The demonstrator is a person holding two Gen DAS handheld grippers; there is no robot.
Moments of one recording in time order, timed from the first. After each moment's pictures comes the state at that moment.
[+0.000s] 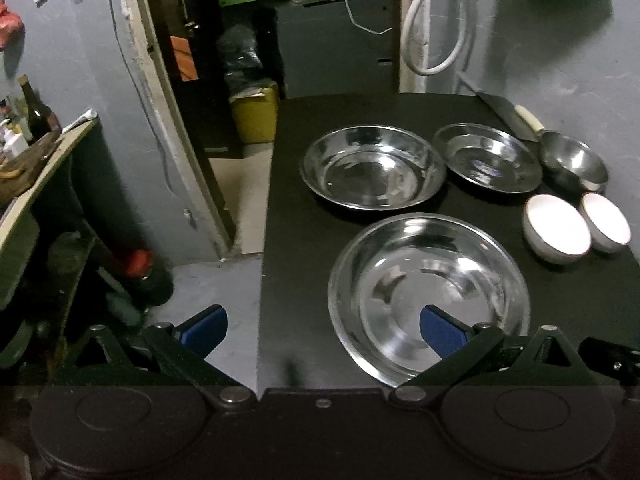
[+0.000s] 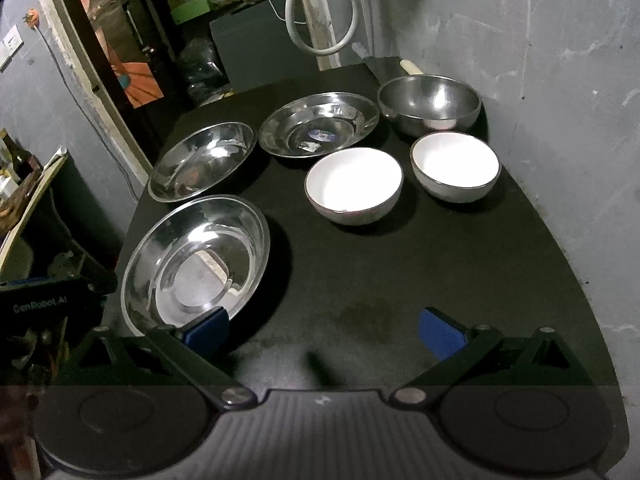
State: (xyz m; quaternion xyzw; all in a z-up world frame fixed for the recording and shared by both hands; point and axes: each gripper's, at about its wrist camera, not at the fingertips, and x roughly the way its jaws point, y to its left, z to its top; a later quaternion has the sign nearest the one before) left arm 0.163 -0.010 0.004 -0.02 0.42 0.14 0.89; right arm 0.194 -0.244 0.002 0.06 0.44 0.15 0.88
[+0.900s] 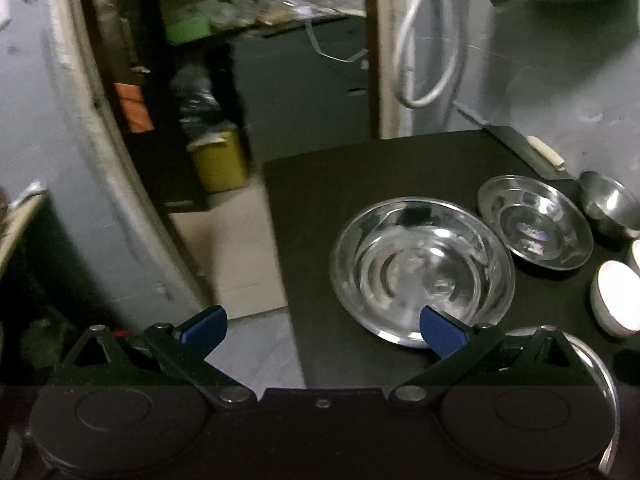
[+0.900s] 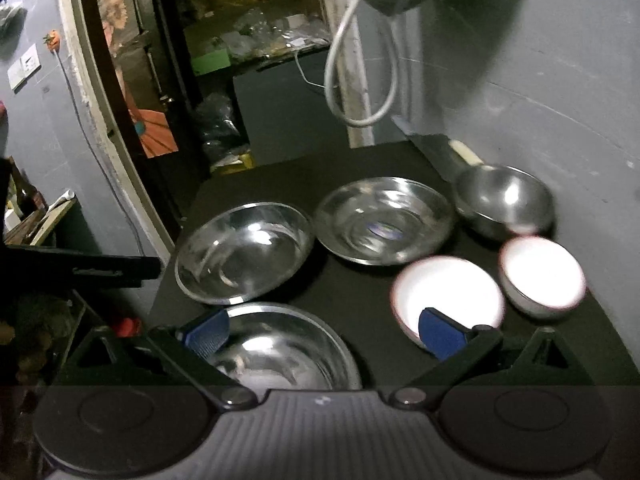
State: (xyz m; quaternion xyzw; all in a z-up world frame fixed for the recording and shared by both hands) left arm 0.289 0.089 -0.004 0.02 0.39 0.05 0.92; right arm 0.249 -0.156 0.016 0.06 0.34 0.15 0.93
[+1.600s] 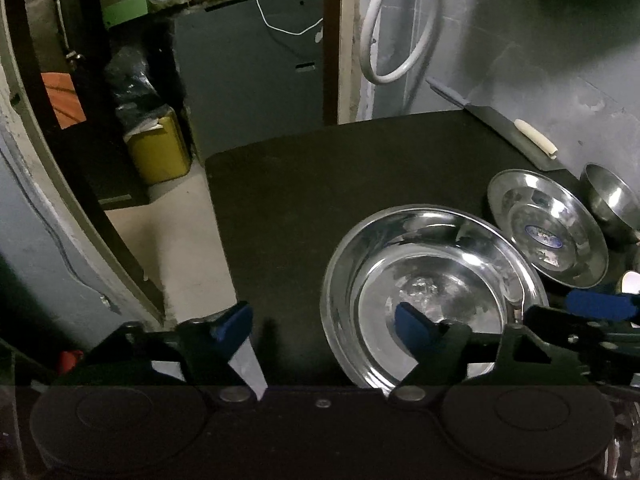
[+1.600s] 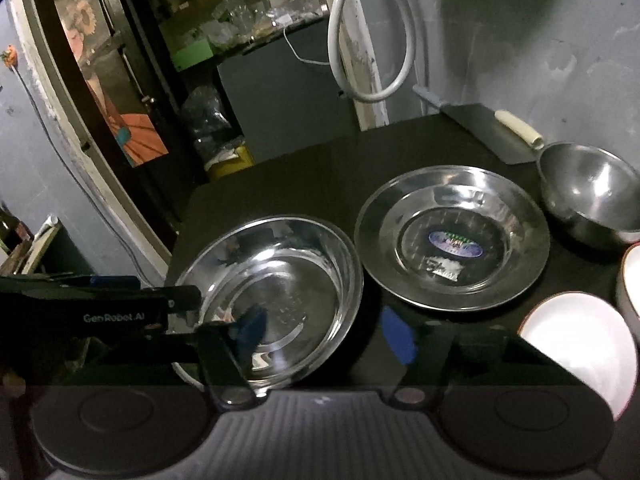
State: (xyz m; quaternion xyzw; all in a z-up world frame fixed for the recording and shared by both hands) left arm 0.372 0.117 -0.040 0.01 0.42 -0.03 0.91; right arm 0.348 -0.099 -0.022 0.10 0.38 0.14 0.91
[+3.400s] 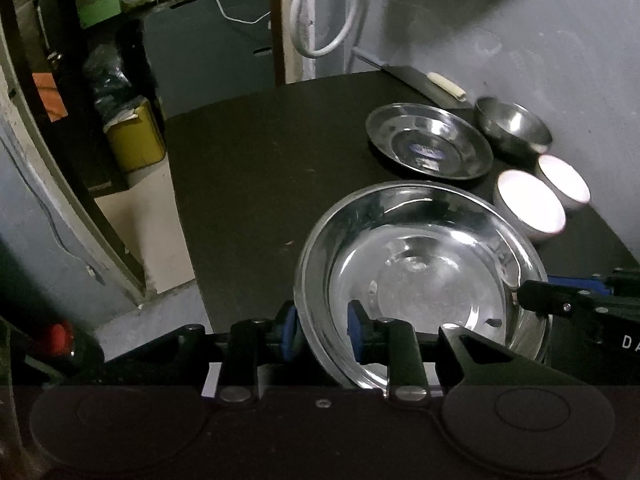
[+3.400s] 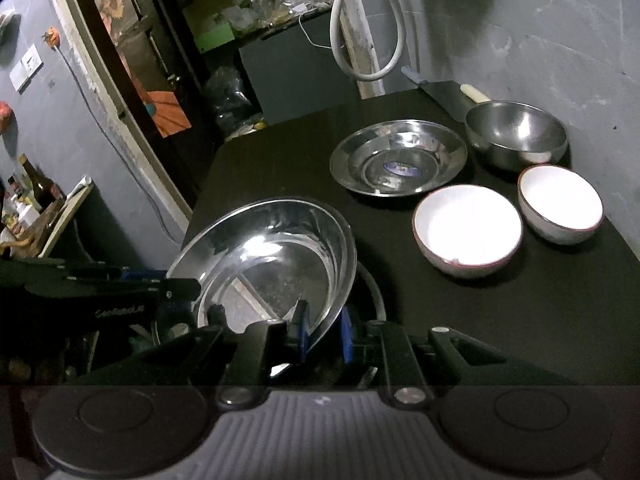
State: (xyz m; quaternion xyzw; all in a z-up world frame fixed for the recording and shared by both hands) left arm 0.242 0.048 -0.022 0.03 0.44 -0.07 0.89; right arm 0.222 -0.166 -0.002 0.09 0.40 0.17 0.90
